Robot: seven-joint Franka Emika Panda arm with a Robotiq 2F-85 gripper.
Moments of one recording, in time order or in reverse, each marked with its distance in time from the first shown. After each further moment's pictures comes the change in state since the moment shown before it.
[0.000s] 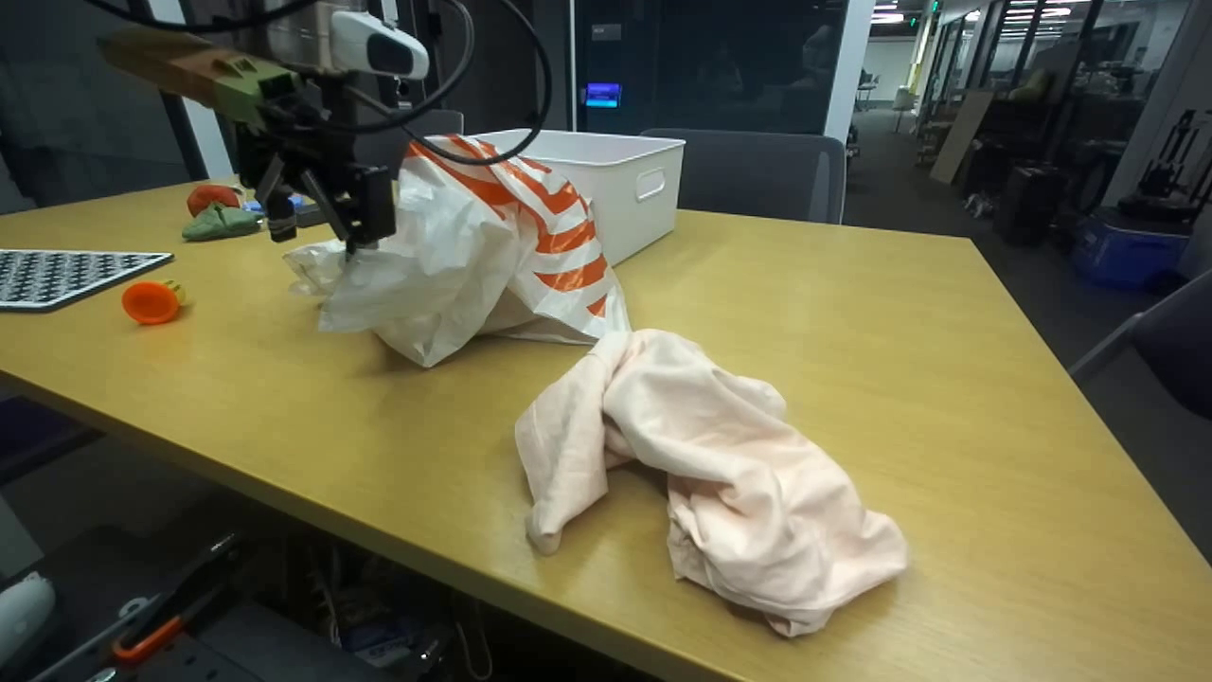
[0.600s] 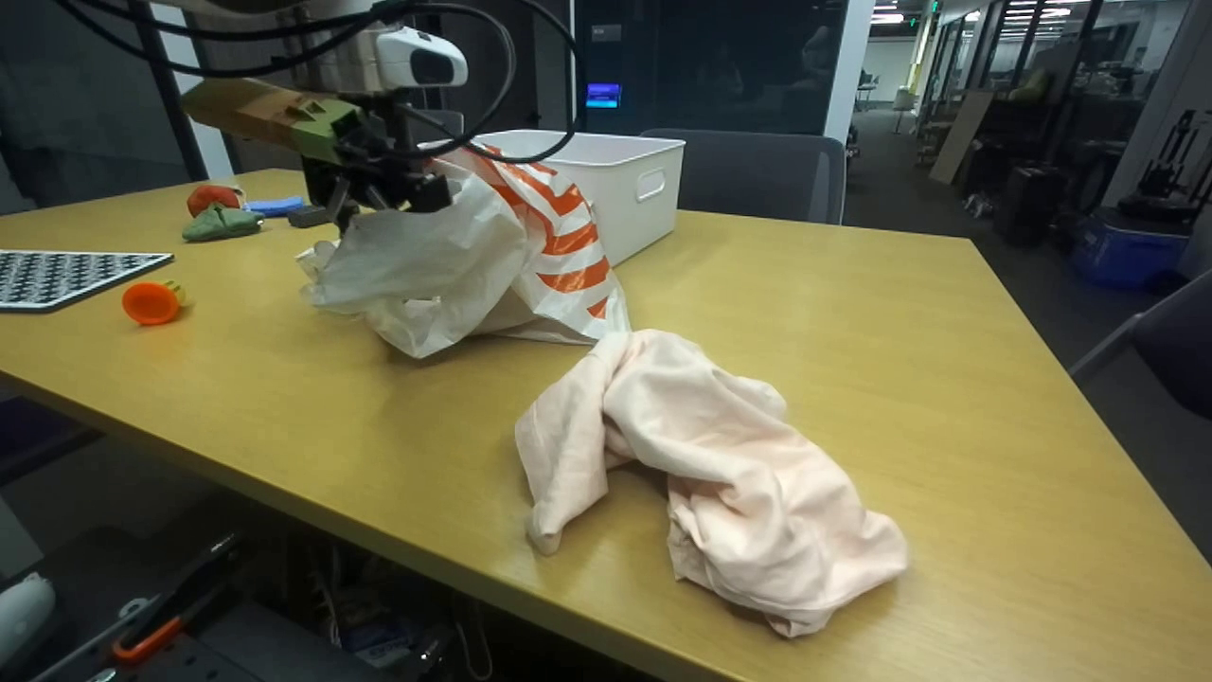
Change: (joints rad) arm -0.061 0.084 0.027 -0.006 -0.078 0.235 -0.009
